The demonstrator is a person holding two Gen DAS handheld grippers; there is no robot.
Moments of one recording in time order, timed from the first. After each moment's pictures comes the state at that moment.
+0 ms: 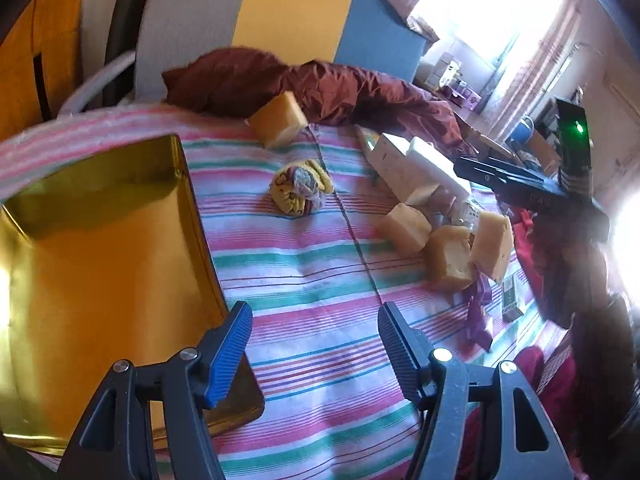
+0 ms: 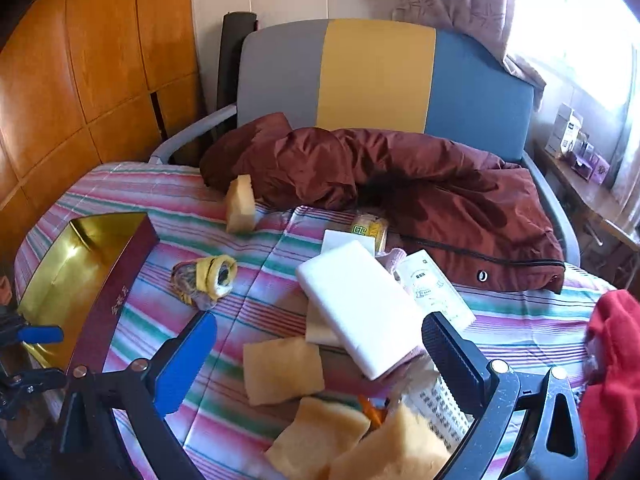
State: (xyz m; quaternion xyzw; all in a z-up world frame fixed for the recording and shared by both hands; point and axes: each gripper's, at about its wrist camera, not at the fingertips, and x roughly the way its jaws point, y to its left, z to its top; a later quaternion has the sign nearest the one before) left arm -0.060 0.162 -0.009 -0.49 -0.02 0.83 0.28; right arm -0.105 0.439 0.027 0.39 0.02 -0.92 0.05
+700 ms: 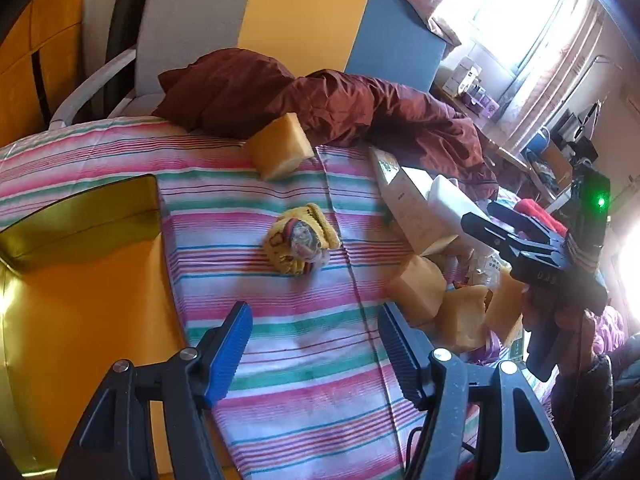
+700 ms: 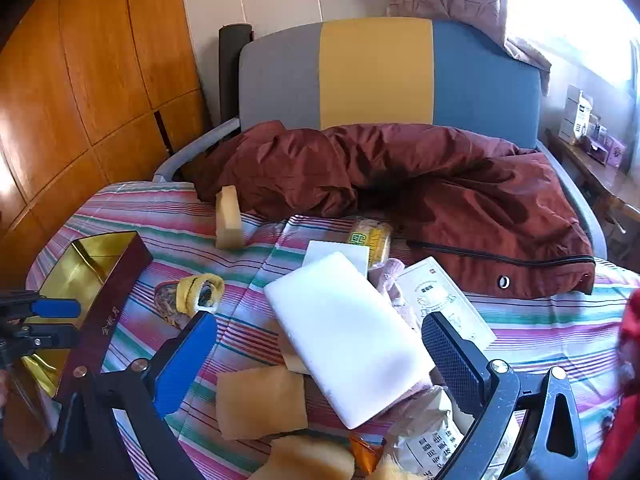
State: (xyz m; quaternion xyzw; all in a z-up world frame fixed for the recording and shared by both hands) left arm -0.123 0.205 0.000 -0.50 -0.02 0.83 0.26; right arm -0.133 0.463 0.003 0.37 -0.03 -0.92 0.08
